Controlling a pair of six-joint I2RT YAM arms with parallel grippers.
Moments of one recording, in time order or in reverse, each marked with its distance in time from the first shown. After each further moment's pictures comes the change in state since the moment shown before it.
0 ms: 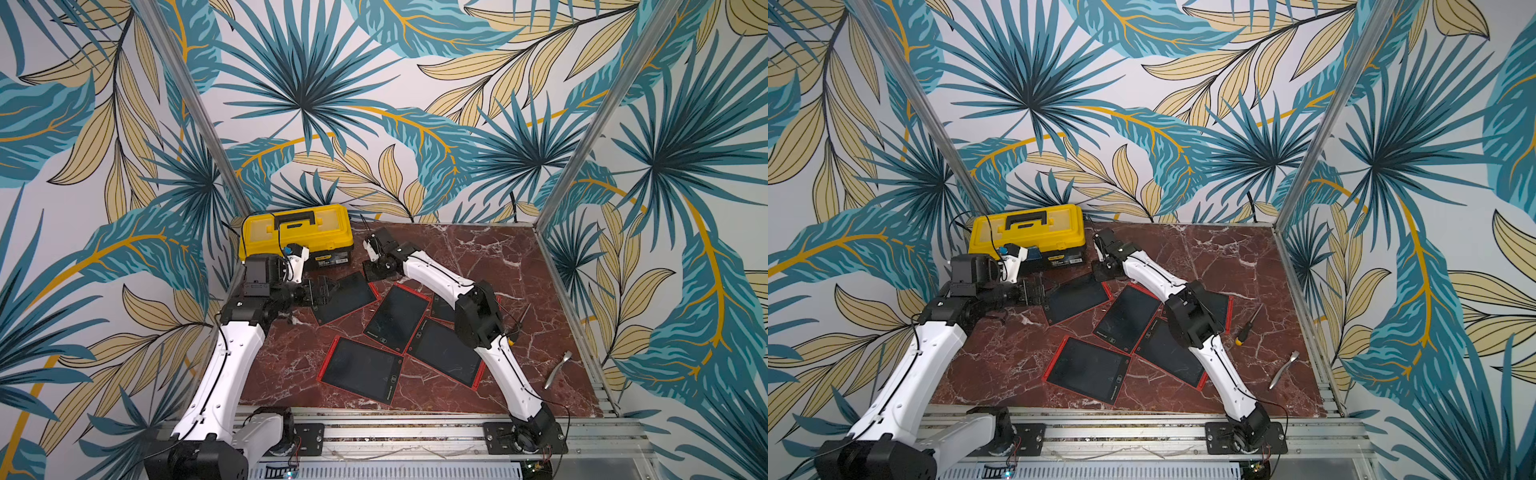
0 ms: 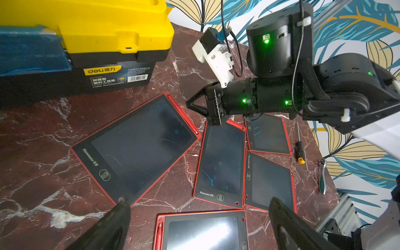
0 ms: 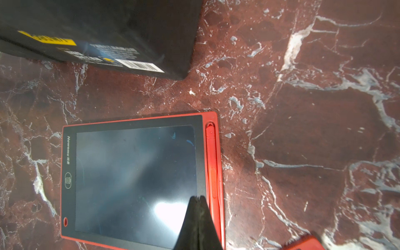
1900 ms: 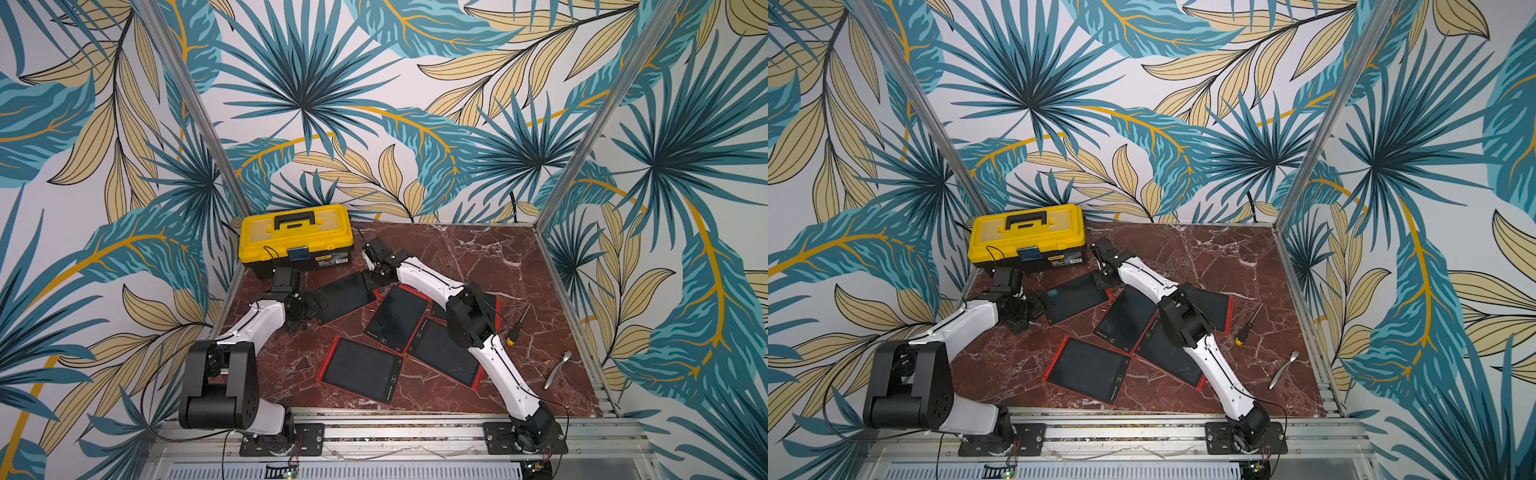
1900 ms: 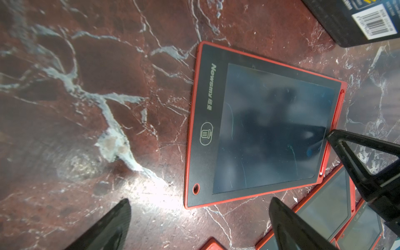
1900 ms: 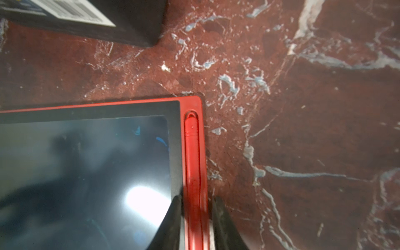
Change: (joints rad) left arm -0.001 0.372 -0.162 0.135 -0.383 -0.532; right arm 0.016 0.085 0.024 -0.018 0.084 -0.054
